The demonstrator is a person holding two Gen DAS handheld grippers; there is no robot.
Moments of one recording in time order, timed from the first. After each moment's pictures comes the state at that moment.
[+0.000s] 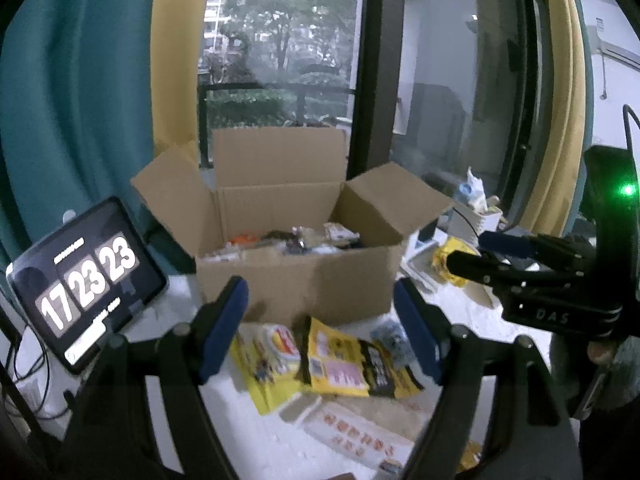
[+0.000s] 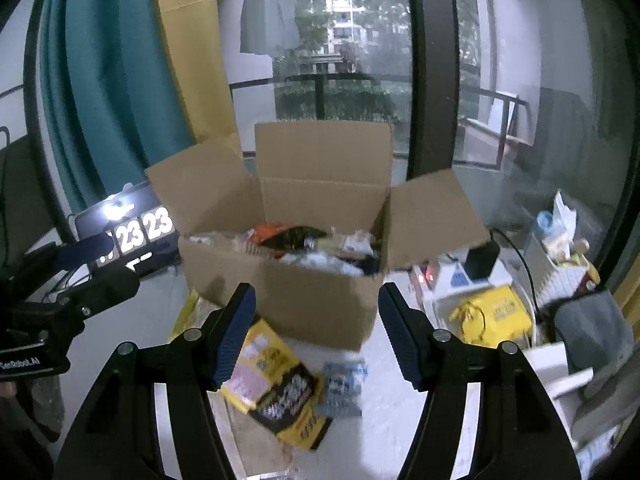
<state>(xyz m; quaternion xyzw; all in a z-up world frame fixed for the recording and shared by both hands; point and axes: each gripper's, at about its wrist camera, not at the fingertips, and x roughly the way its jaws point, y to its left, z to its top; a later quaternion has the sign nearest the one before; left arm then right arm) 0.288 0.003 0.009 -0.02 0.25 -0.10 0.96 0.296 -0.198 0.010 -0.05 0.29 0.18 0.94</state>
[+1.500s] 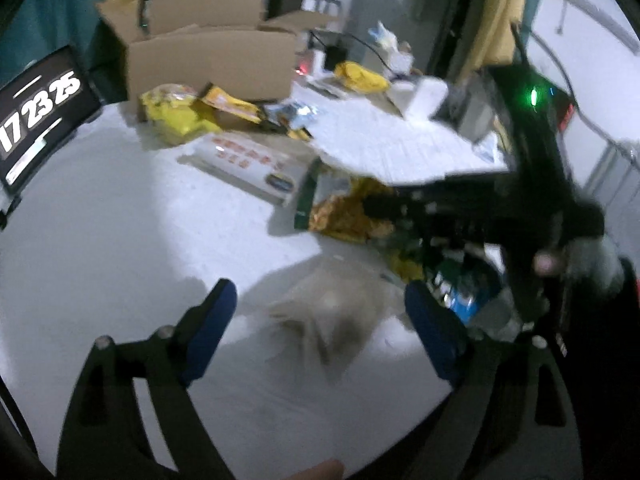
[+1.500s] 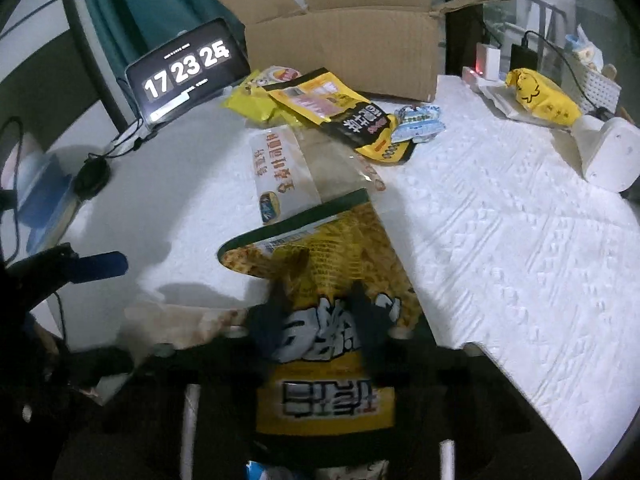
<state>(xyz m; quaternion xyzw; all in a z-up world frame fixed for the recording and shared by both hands) 0.116 -0.039 -0.132 0.00 0.41 -0.22 0.88 0.154 -0.207 -0.132 -0.05 0.45 0.24 0.86</state>
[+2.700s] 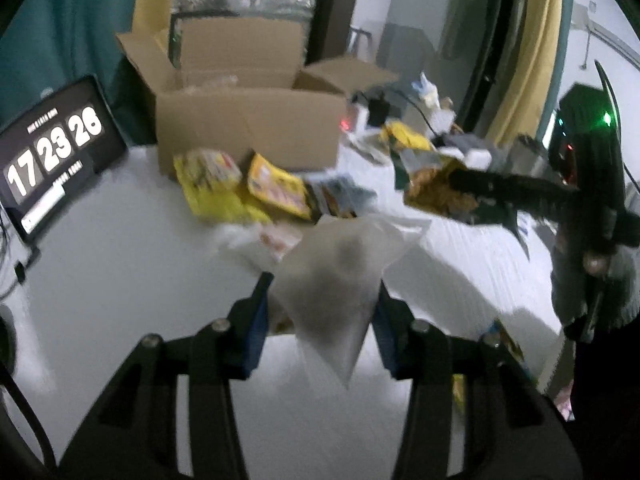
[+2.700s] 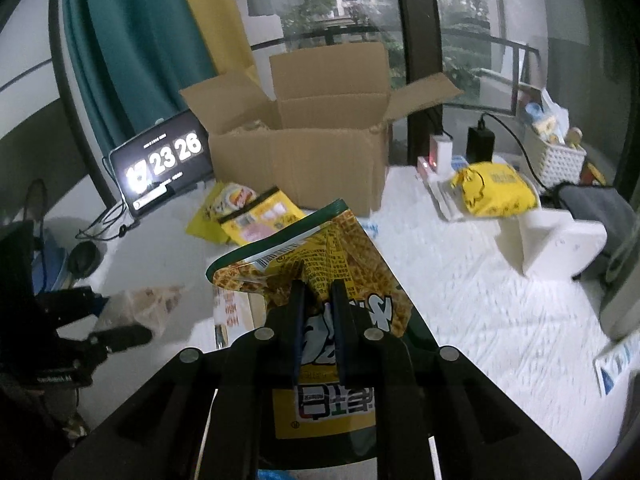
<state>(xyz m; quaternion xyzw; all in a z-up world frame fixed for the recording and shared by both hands) 0.196 -0.013 -0.079 -0.04 0.36 -0.17 0.92 0.212 -0.245 -0.051 -0.02 0.36 0.22 0.91</state>
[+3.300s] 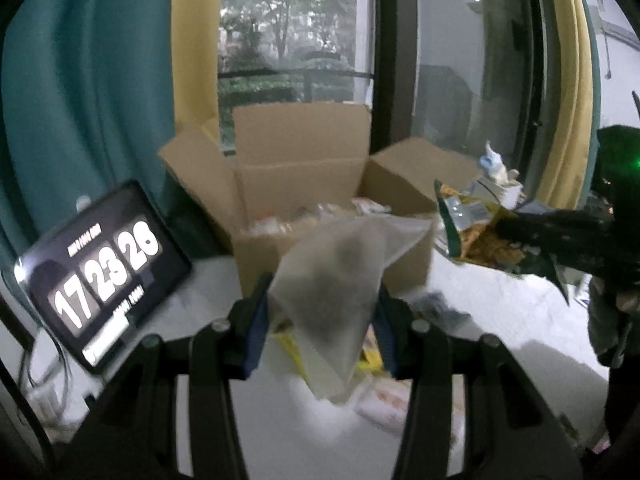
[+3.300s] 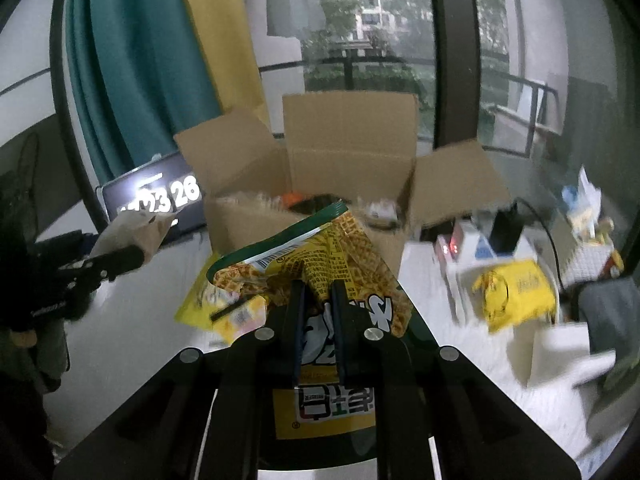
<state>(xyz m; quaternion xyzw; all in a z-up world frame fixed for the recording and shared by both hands) 0.300 0.043 -0.012 0.02 0.26 -0.09 0.96 0.300 -0.204 -0.006 -0.05 0.30 0.24 0.92</state>
